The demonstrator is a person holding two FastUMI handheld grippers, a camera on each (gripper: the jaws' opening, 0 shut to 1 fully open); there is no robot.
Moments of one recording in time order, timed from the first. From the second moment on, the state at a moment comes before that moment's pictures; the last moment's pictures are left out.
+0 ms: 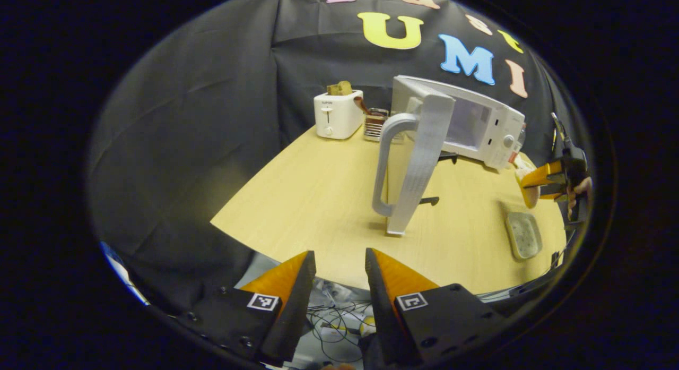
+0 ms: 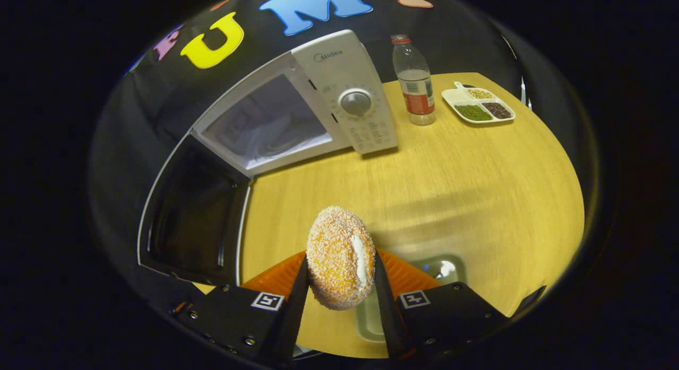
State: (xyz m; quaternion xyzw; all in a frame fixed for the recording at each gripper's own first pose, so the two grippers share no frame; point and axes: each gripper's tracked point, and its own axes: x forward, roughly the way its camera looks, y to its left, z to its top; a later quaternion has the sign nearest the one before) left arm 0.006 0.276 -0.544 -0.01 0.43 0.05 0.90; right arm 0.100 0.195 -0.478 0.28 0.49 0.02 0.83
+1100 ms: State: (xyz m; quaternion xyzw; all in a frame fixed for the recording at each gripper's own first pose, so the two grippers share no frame) left arm 0.013 0.304 -0.499 -0.02 0.42 0.07 0.91; right arm 0.329 0.306 -0.495 0.40 0.32 -0.06 0.86
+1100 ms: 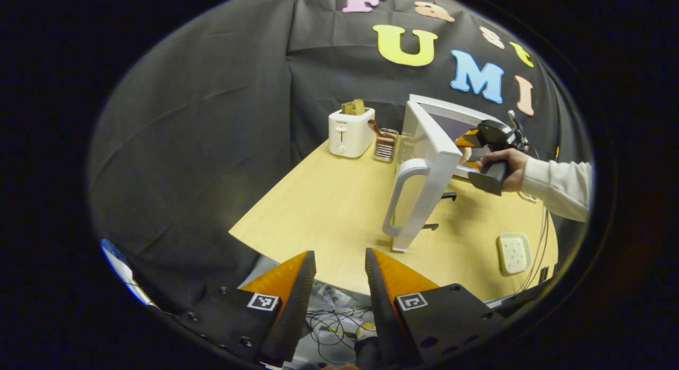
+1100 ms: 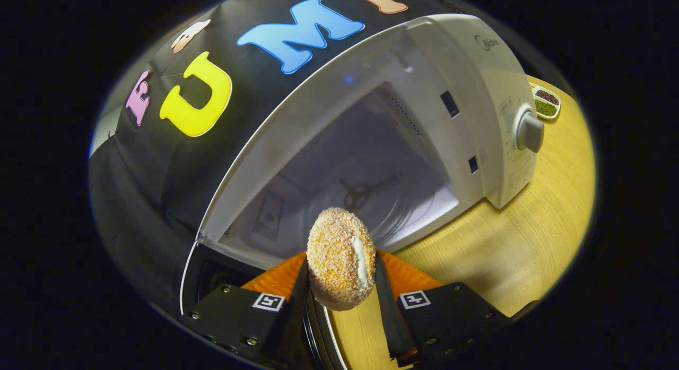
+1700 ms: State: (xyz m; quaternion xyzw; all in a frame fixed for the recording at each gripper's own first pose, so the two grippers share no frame) left arm 0.022 0.318 -0.500 -0.03 0.42 0.07 0.90; right arm 0.389 0.291 -0.545 0.35 0.27 -0.15 0.88
